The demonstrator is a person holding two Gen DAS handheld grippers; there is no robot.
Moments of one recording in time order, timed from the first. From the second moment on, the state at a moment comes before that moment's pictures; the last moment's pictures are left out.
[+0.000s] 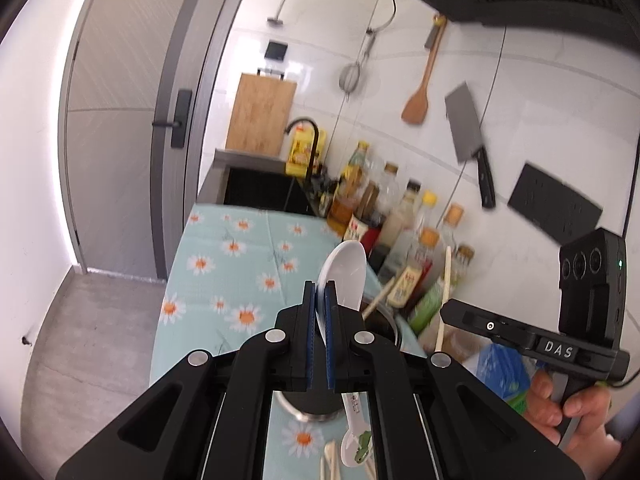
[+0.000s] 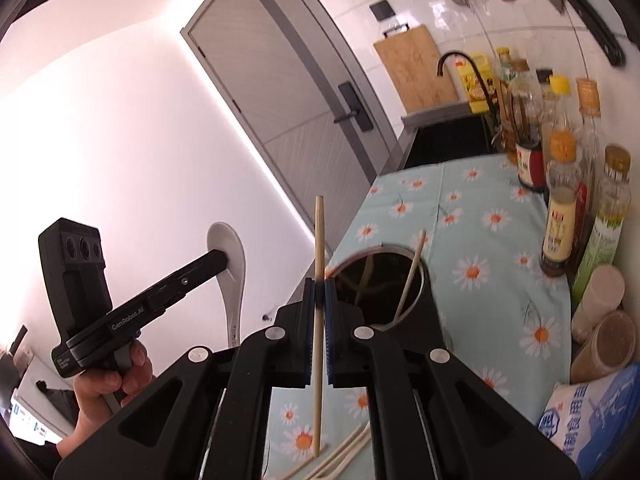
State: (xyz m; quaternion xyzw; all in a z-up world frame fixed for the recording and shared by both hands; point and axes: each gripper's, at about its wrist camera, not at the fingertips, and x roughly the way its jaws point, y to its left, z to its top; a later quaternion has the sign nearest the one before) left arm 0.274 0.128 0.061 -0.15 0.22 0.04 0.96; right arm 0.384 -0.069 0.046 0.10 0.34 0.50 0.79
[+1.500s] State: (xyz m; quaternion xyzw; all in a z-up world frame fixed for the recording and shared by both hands) left arm 0.357 0.122 0.011 -0.12 0.20 0.06 0.97; right arm 0.443 -0.034 0.012 0.10 0.31 0.44 0.84
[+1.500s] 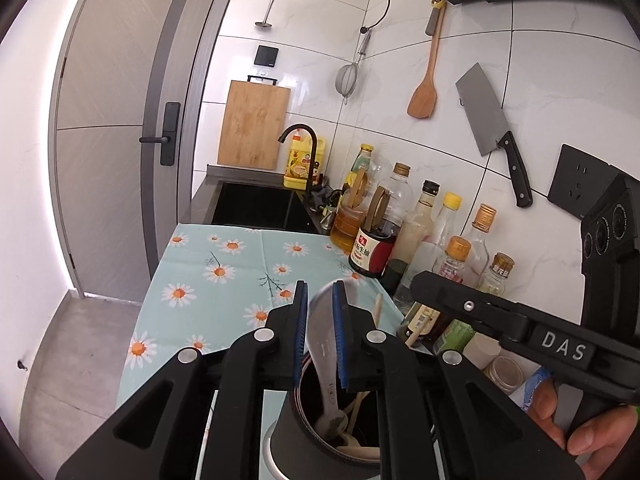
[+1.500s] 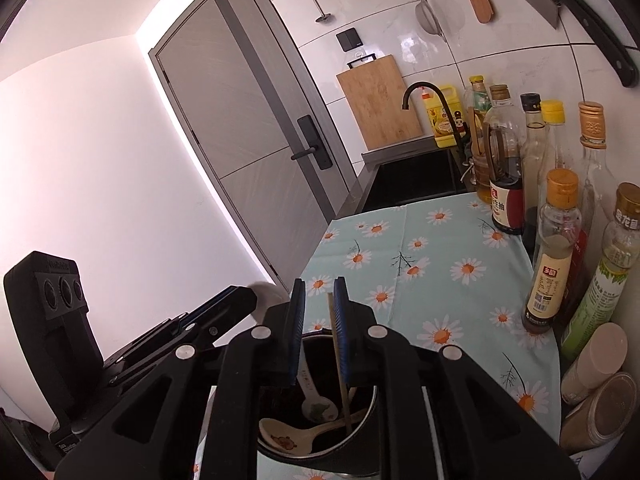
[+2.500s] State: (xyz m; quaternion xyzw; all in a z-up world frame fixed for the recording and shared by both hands) left arm 0.257 0.105 0.028 -0.13 0.26 0.03 0.96; right arm 0.358 -0.103 0.000 0.12 0.37 0.42 0.82
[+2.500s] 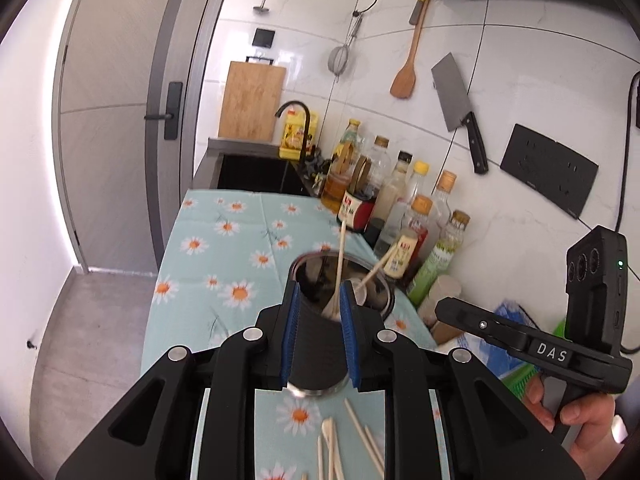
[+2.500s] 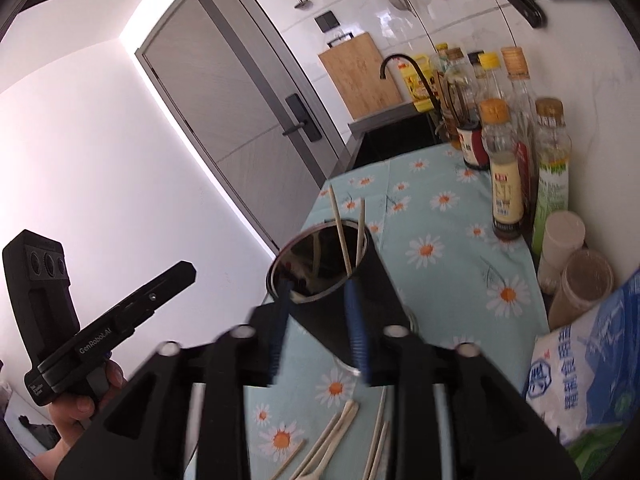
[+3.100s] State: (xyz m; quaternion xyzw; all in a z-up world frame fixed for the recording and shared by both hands) left arm 0.201 0.120 -0.068 -0.18 0.41 -0.06 0.89; right arm 0.308 -0.101 -0.069 0.02 0.57 0.34 0.75
